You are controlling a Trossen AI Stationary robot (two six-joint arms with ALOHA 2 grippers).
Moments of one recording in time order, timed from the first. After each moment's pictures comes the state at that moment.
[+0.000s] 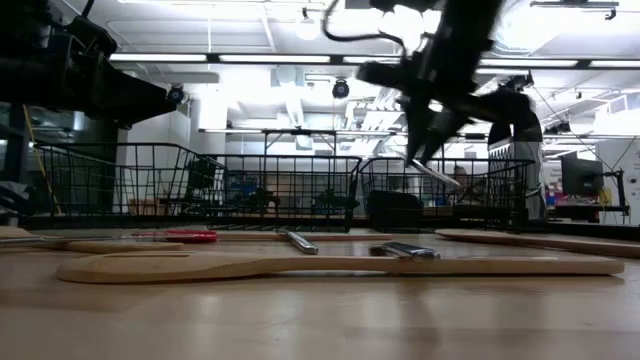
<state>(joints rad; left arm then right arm) 0.18 0.02 0.03 0.00 -0.02 -0.01 0.15 1.72 1.23 -0.83 0.43 1.53</state>
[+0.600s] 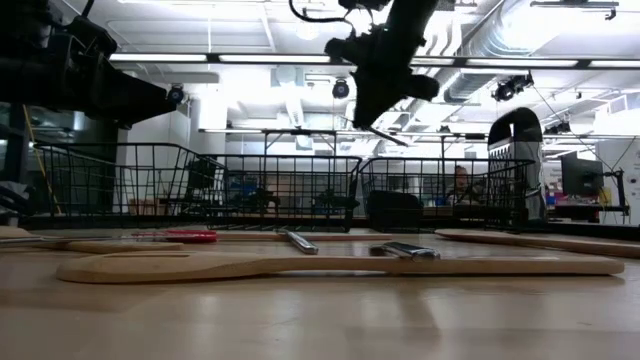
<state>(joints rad) 0.18 0.02 0.03 0.00 -0.02 -0.01 -0.16 1.72 1.47 -0.79 0.31 0.73</state>
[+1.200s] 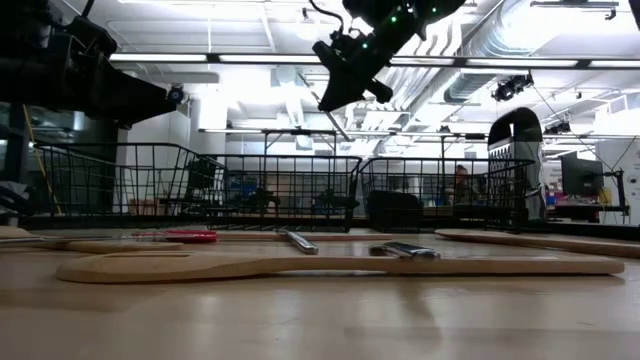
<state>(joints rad) 0.18 0.02 0.03 0.00 -0.02 -0.01 -0.41 1.76 1.49 -0.30 0.17 0.26</state>
